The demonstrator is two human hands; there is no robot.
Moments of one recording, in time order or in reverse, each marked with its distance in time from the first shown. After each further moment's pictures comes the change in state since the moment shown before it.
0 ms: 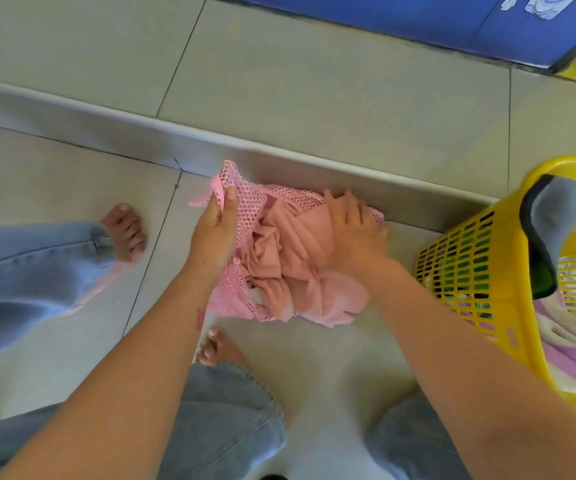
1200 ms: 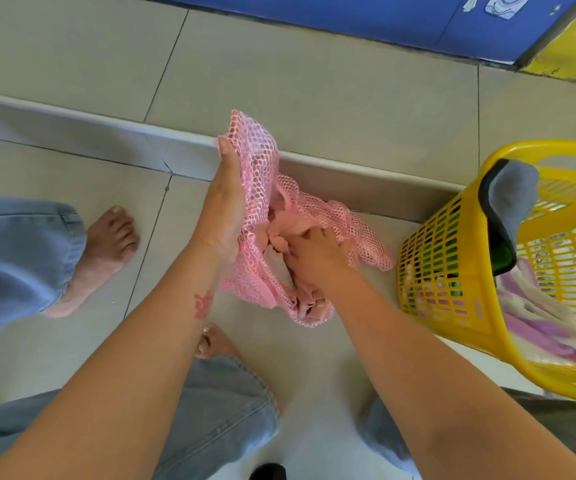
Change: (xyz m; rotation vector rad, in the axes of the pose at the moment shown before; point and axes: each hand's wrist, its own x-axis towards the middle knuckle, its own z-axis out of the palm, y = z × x) left_hand -0.024 0.060 0.020 -0.281 -0.159 0.039; right_hand -0.034 -0.029 0.015 0.060 -0.081 -0.120
